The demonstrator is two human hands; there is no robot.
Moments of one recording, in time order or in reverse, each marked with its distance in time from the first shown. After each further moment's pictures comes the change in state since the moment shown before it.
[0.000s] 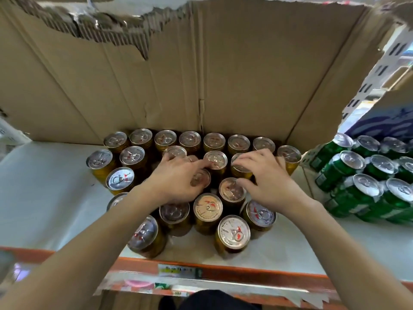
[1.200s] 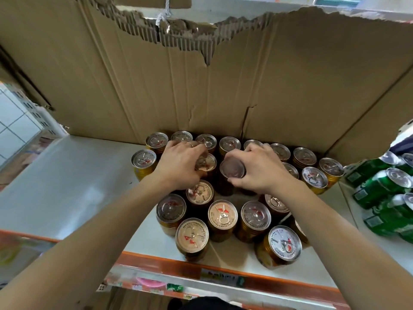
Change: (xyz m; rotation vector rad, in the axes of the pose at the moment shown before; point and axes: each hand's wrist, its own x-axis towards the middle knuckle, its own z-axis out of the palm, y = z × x) left_hand -0.017 -0.089 -0.014 0.048 0.196 -0.128; right_hand 0.082 -0.082 0.026 -0.151 -0.093 -0.104
